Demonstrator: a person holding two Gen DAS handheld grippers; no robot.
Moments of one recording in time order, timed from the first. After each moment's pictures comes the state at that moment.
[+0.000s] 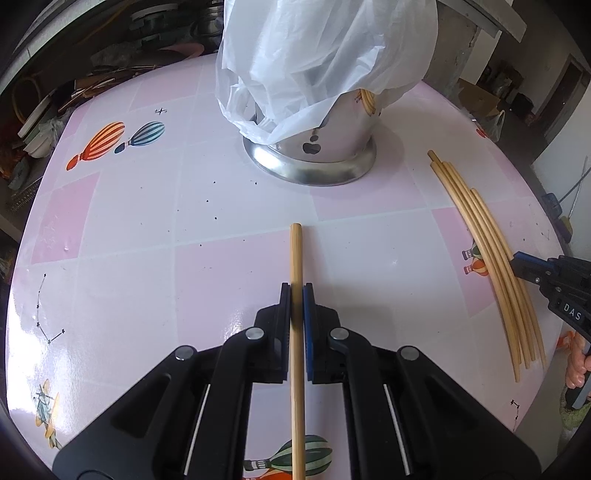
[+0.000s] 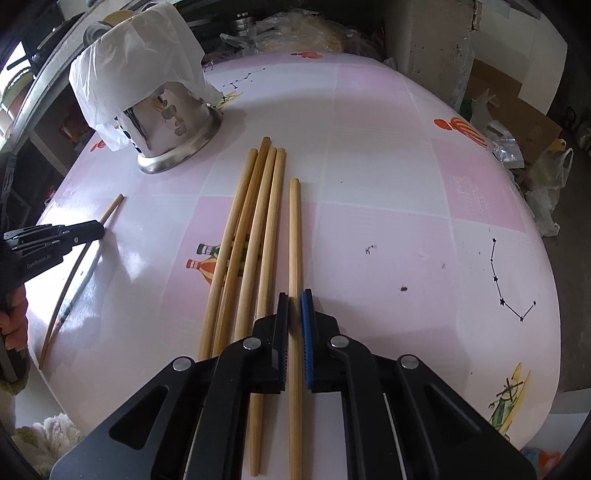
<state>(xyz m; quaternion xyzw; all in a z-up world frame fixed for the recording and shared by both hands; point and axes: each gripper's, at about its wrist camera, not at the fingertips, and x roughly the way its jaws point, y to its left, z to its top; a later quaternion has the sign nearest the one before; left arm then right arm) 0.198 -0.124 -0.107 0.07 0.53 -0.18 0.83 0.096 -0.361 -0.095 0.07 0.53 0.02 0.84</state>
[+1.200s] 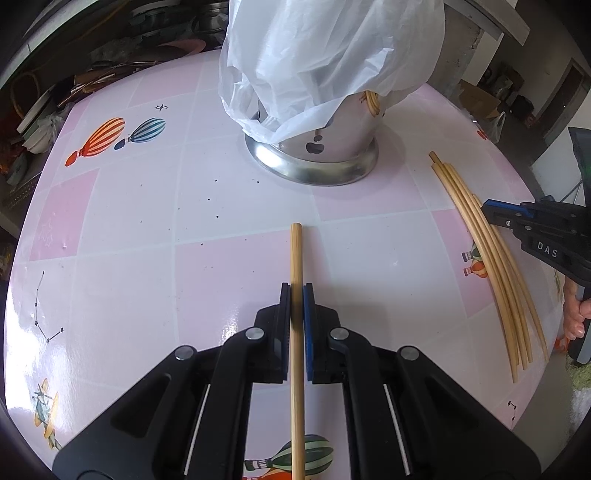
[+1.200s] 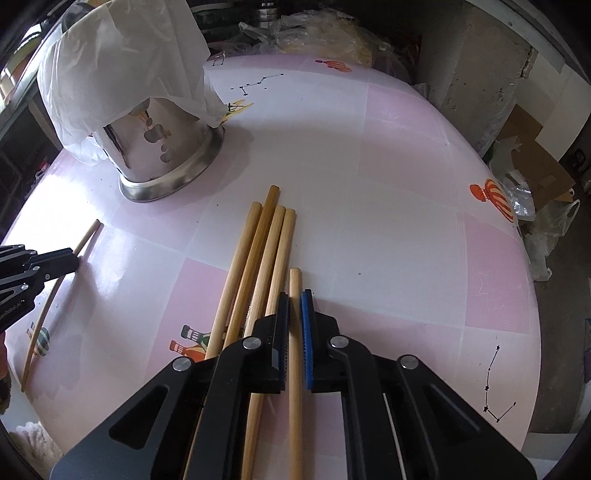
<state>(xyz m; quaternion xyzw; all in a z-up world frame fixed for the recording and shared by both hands) 0.200 -0.122 -0.108 0.06 0.53 -0.18 0.82 0.171 -0.348 -0.094 0.01 0.54 0.03 0.84</state>
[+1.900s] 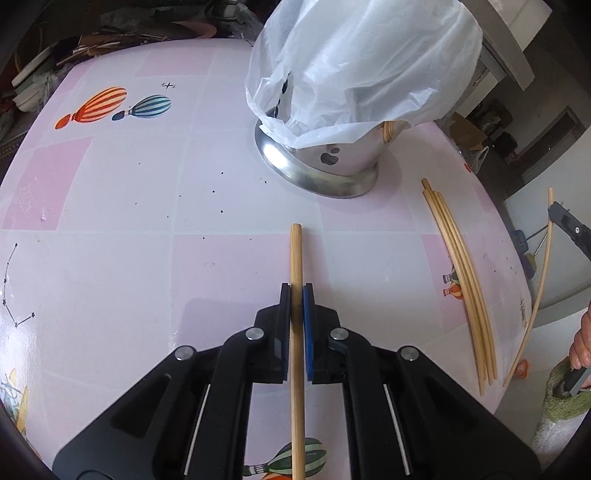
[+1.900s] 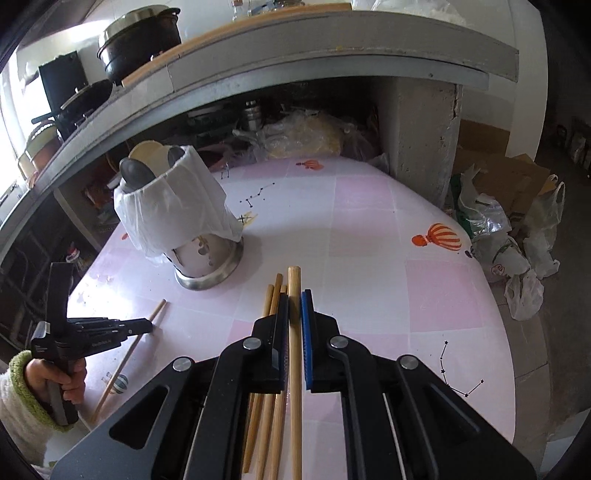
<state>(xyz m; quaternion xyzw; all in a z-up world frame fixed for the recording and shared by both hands) 0.212 -0.089 -0.112 -0.04 0.54 -0.21 0.81 0.106 -0.387 0.011 0.11 0.39 0.03 0.91</state>
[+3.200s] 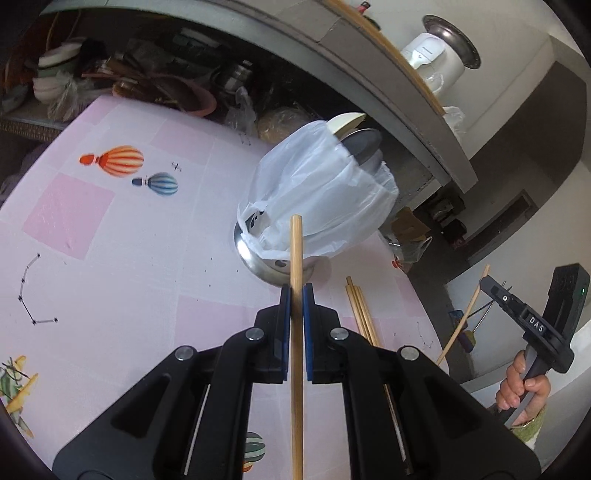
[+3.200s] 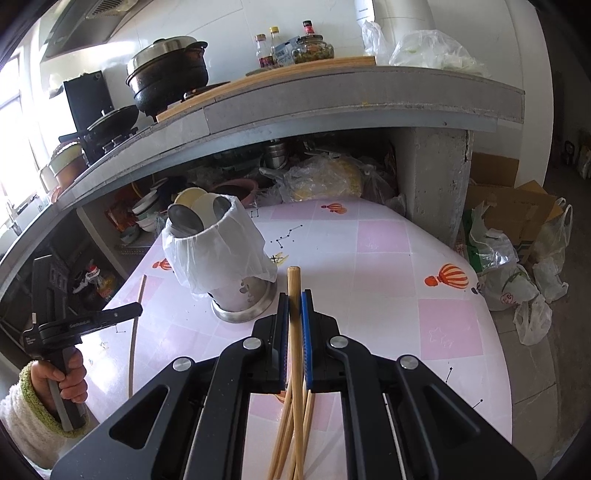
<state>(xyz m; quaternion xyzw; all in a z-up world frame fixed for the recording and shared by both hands) 0.180 -0.036 -0.027 -0.19 0.40 -0.26 0.86 0.090 -0.371 0.059 0.11 0.34 0.05 0.93</state>
